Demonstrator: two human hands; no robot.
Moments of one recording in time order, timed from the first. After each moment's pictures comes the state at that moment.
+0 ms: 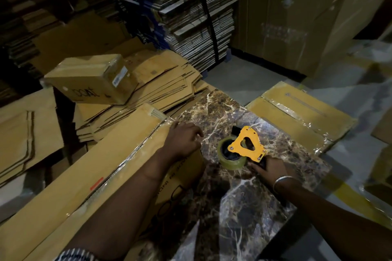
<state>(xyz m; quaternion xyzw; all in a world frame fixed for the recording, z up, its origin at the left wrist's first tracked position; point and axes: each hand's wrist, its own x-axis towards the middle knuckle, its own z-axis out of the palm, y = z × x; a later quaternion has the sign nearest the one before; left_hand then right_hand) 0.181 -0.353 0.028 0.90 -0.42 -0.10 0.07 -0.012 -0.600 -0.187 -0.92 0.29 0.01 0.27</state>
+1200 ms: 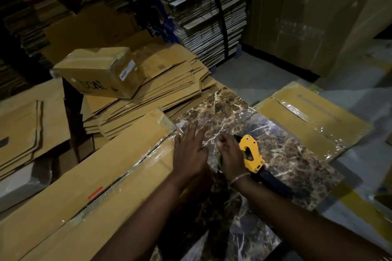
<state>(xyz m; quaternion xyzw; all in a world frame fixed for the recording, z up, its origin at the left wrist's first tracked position) 0.133 -0.347 0.013 0.94 -0.29 -0.09 0.18 0.072 -0.466 -0.066 -0.69 0.21 -0.15 0.67</state>
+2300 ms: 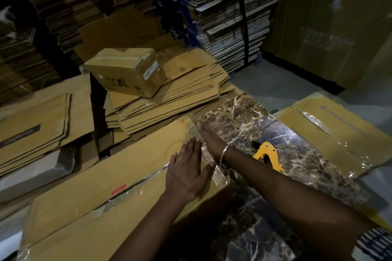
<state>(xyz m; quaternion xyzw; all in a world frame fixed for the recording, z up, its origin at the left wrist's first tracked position) 0.111 -0.272 0.012 0.96 -0.25 -0.06 0.07 0.150 -0.415 0.014 -0.71 0.08 0.08 0.69</state>
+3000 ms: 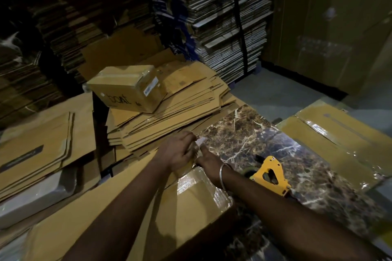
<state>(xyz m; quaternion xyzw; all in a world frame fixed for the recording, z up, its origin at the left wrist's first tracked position) 0.248 -0.276 0.036 0.90 -0.44 0.01 0.02 0.153 -0.408 0.000 -0.74 0.15 0.13 0.64</state>
